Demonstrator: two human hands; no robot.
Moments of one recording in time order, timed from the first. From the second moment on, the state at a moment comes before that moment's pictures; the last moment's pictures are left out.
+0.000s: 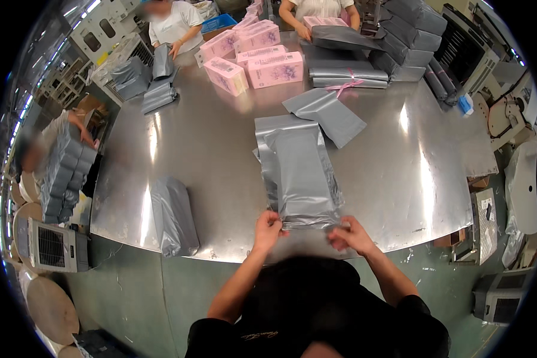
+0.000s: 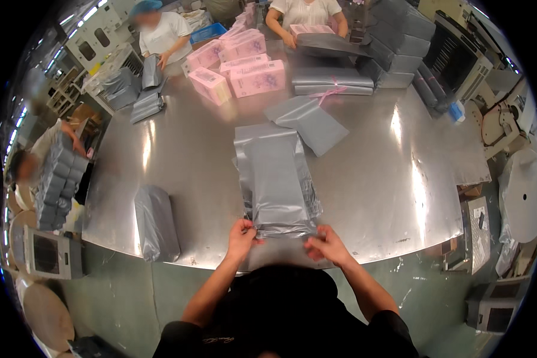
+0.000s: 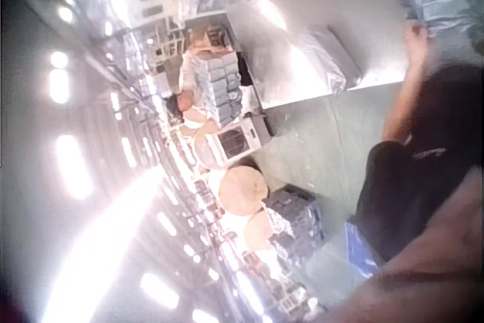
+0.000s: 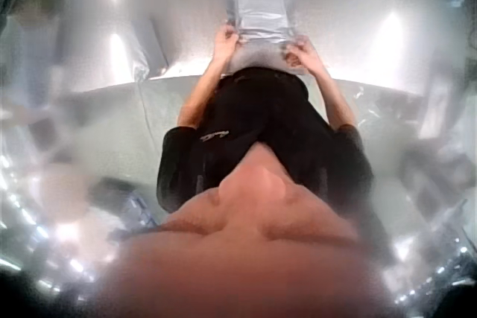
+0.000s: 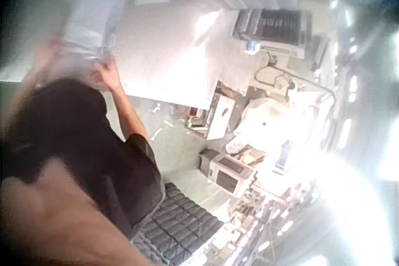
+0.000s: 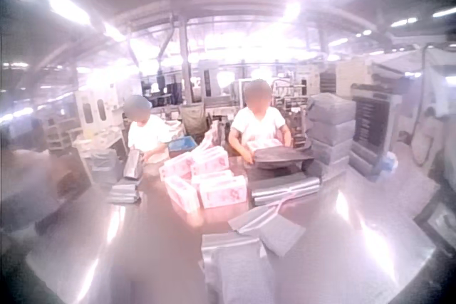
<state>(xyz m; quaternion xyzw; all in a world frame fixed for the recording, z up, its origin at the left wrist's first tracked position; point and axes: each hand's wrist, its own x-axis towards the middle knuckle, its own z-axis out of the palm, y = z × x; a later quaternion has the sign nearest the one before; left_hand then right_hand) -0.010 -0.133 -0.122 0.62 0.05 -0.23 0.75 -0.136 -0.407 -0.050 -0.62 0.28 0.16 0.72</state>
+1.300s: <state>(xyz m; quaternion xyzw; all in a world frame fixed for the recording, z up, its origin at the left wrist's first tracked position) -0.012 -0.061 -0.059 0.82 -0.51 0.20 0.13 -0.239 -0.518 -0.019 -0.84 0.02 0.54 0.10</state>
